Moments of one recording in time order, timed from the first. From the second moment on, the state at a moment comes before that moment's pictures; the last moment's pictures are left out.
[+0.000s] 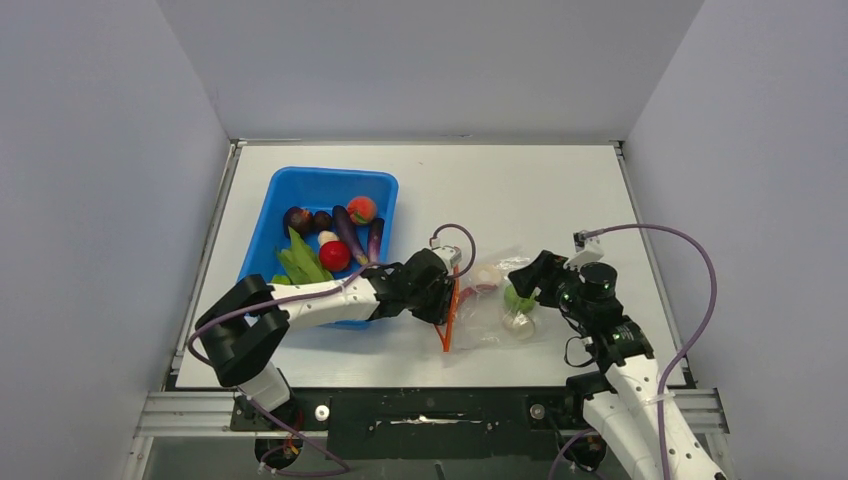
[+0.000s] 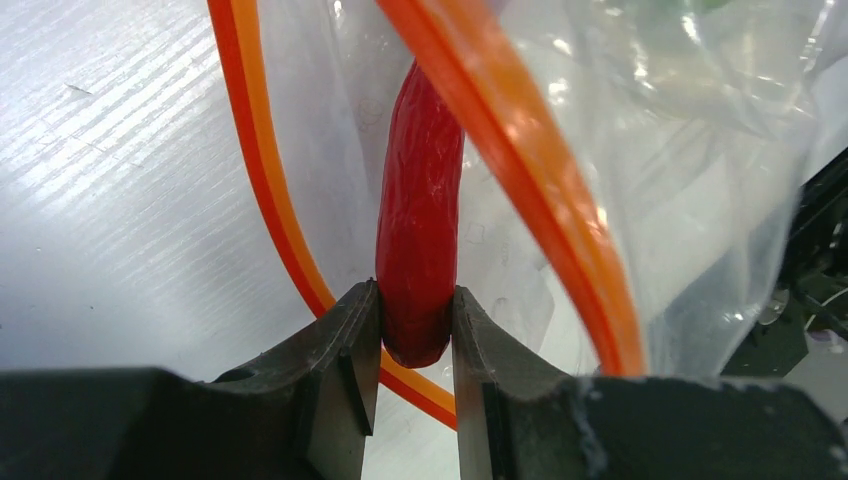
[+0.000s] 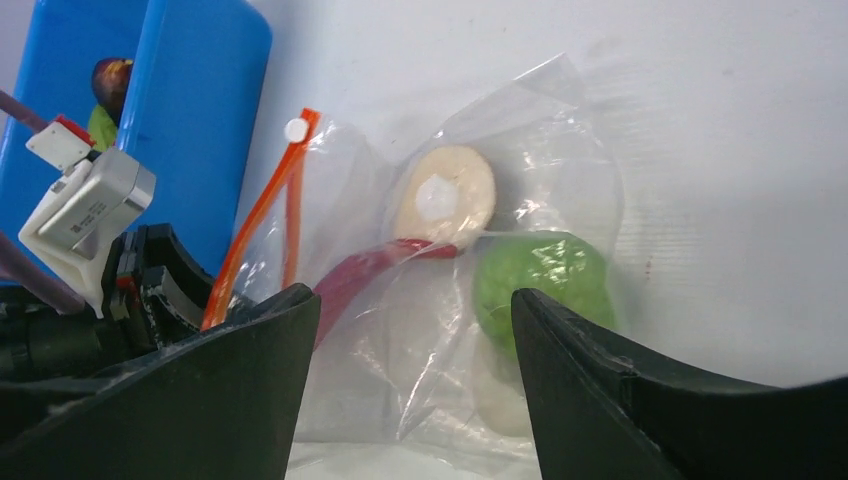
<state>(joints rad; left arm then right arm) -0.99 1.64 0.95 -0.20 0.06 -0.56 0.22 0.59 0.45 -0.33 -0.16 0.54</state>
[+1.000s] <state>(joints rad) -0.99 1.54 0.91 -0.12 0.09 -0.64 0.67 0.87 0.52 -0.11 -0.18 0.54</state>
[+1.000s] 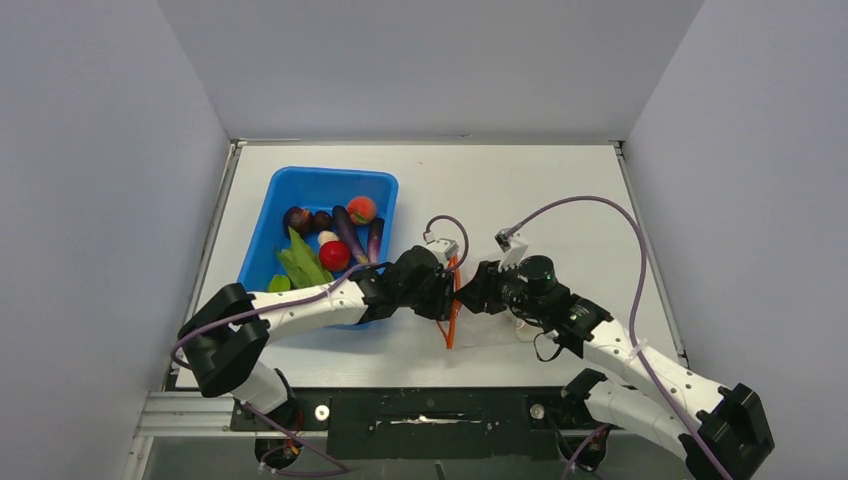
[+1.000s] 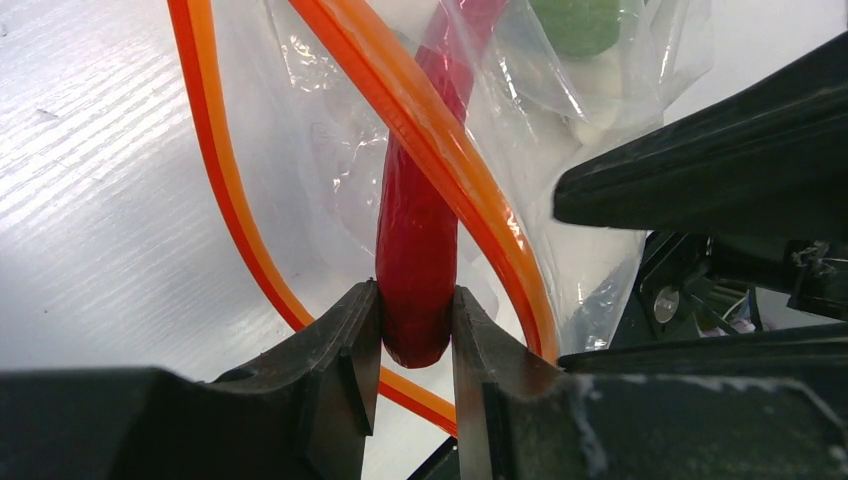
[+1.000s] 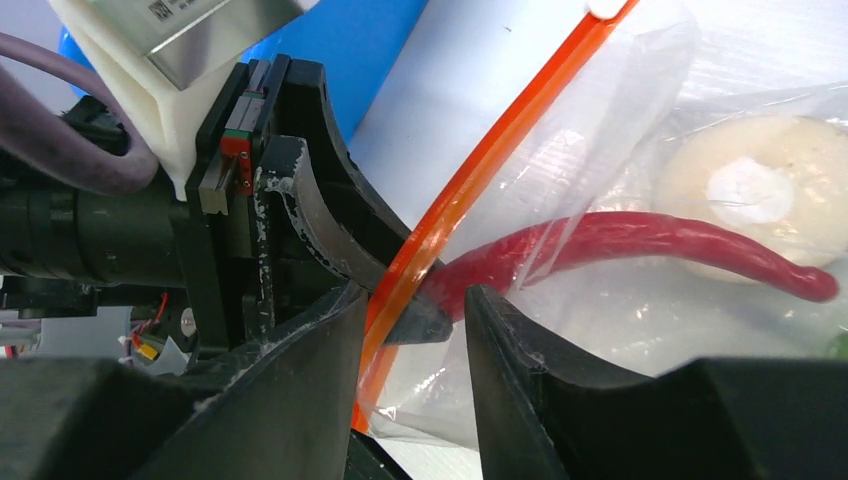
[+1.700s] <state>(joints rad) -0.98 1.54 0.91 -0.11 0.09 -0.67 0.69 0.96 0.55 -0.09 -0.21 0.54</state>
